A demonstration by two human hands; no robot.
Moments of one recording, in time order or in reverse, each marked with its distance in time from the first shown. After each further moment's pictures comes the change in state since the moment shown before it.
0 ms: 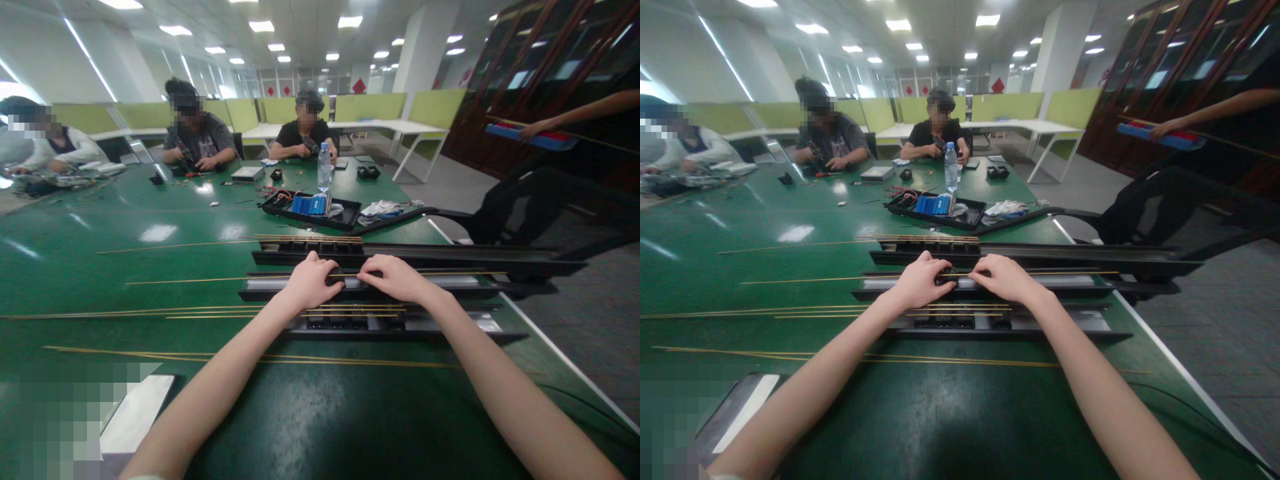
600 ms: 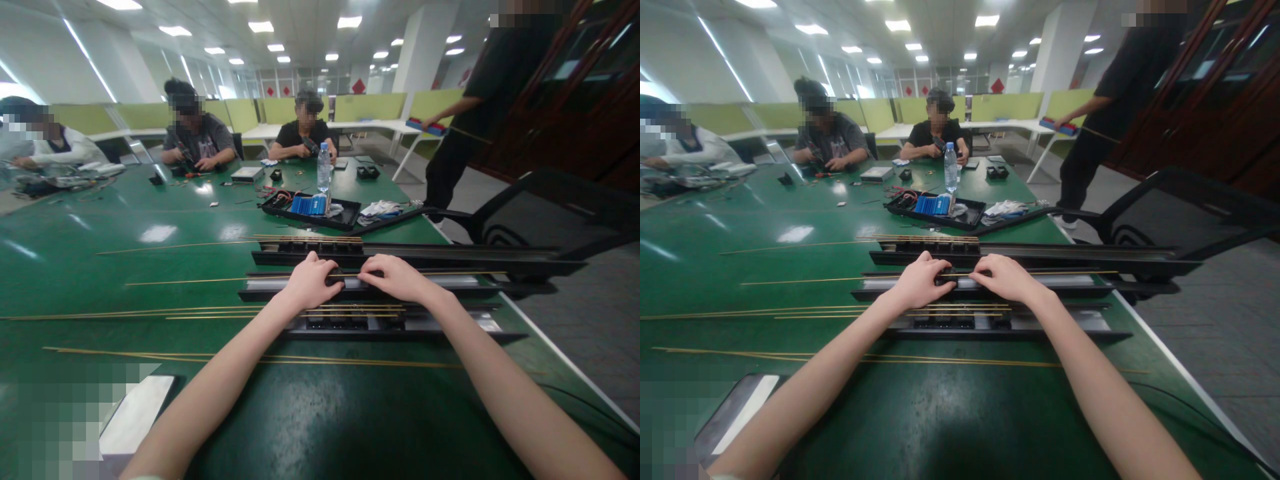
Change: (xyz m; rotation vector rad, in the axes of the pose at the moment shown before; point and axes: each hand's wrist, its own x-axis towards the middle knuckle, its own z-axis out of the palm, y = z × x) left_hand 0.000 0.001 -0.002 -0.005 -0.017 -0.015; right_hand 0.000 0.004 0.001 0.028 0.012 -0.009
